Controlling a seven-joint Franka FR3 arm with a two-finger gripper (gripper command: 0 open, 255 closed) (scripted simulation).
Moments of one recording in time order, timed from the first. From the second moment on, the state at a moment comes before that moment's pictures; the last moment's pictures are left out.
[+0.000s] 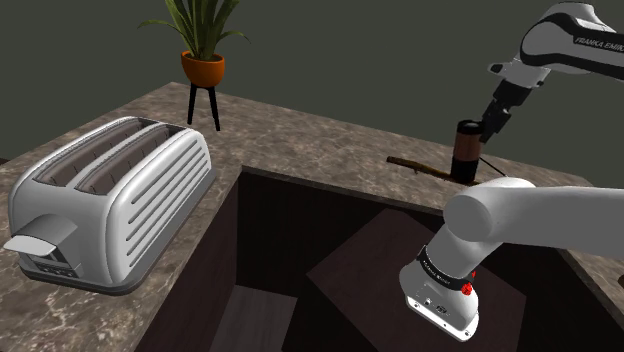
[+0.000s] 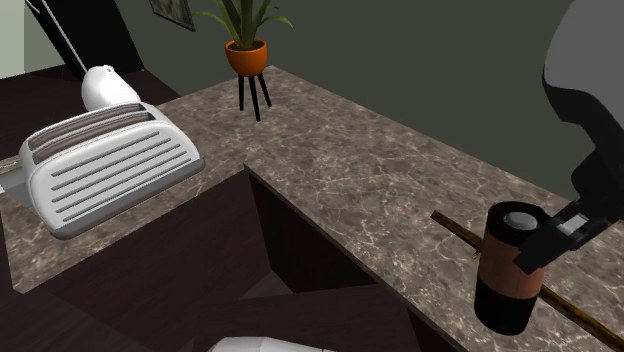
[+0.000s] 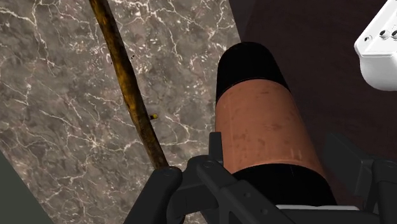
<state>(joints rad) -0.30 -0.96 -0.62 -2.45 -0.50 1.60 -1.04</state>
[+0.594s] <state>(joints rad) -0.32 -0.97 -0.68 -2.56 -0.55 1.71 -1.03</state>
